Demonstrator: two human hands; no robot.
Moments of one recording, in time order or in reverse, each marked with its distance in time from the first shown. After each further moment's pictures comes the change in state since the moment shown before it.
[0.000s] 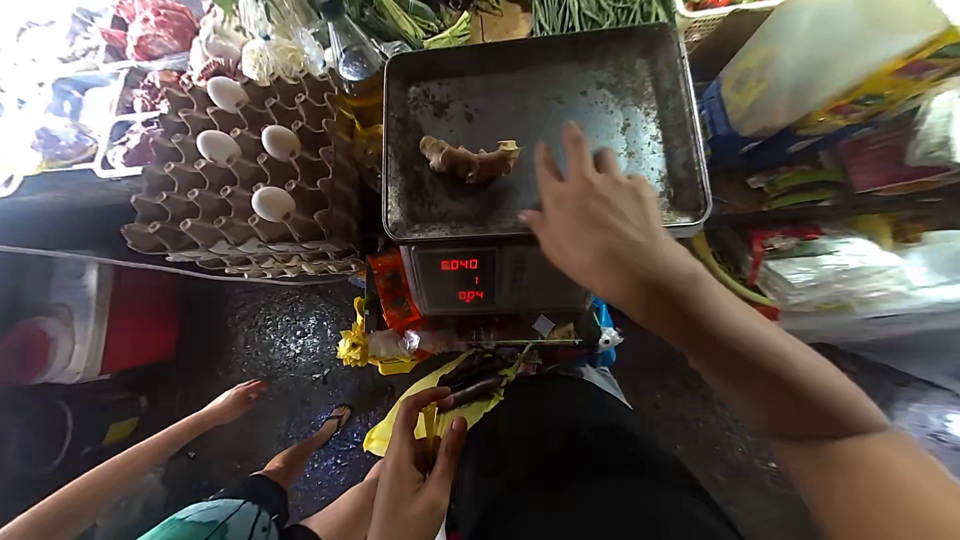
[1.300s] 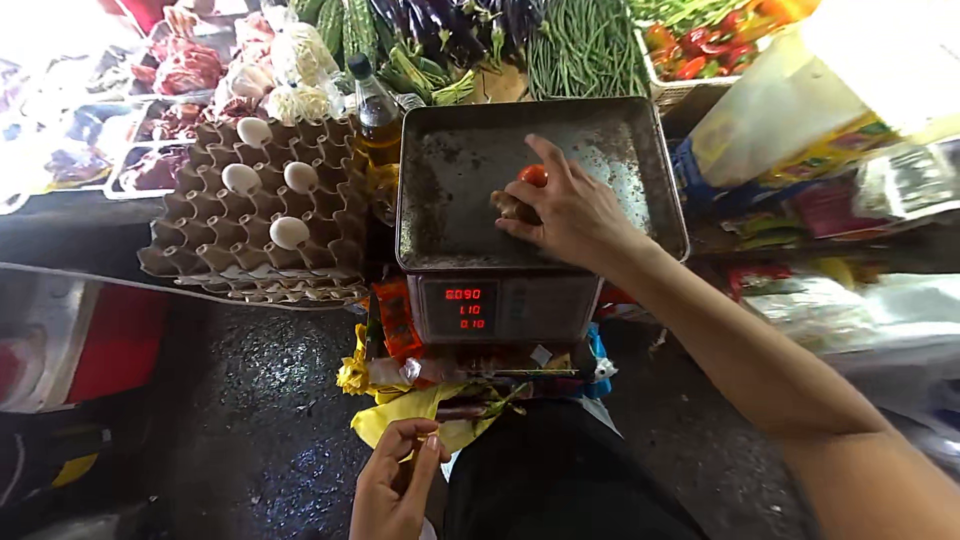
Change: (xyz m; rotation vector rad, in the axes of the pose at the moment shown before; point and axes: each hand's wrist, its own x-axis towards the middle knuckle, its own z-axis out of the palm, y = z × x) left_hand 0.009 0.004 -0.020 -0.018 0.065 0.014; right_hand 0.059 0.048 0.030 0.115 0.253 -0.343
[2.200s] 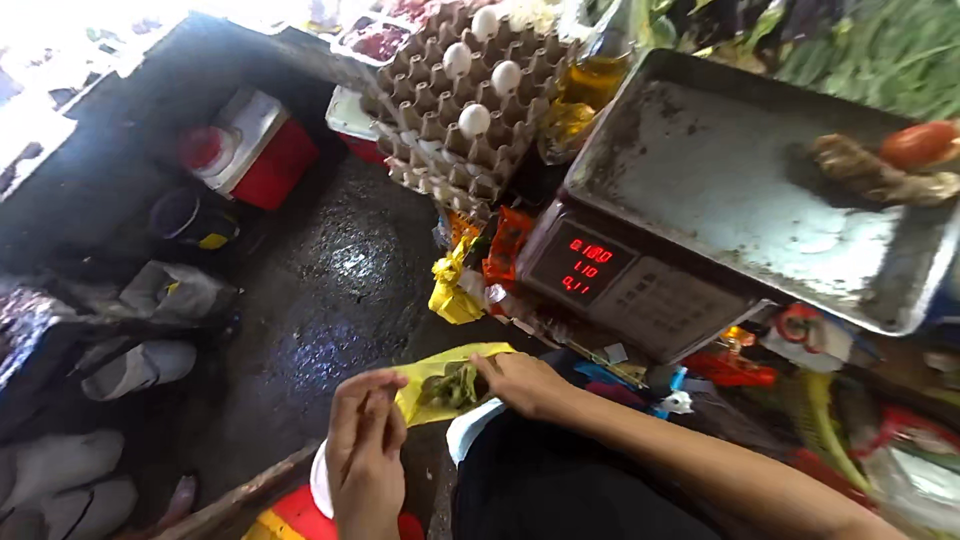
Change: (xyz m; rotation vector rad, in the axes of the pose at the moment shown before) left_hand -0.101 -0.025 0.002 -0.204 0.771 0.325; right_hand -0.131 -0.187 0.116 0.547 -1.150 -0.017
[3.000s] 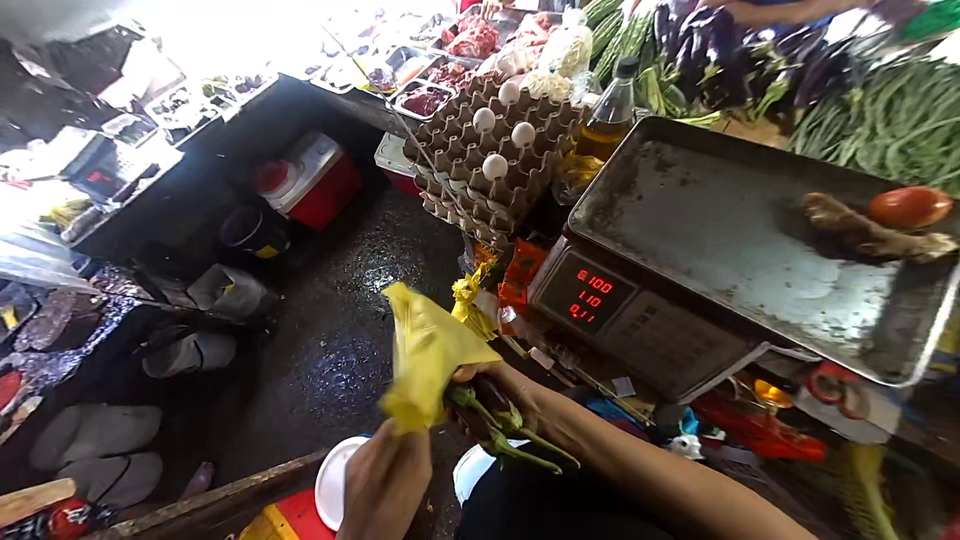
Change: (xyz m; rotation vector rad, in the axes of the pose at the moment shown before) left_hand -0.039 0.014 0.005 1.204 0.114 0.715; right_hand 0.000 -0.028 0.002 1.336 -0.691 -0.170
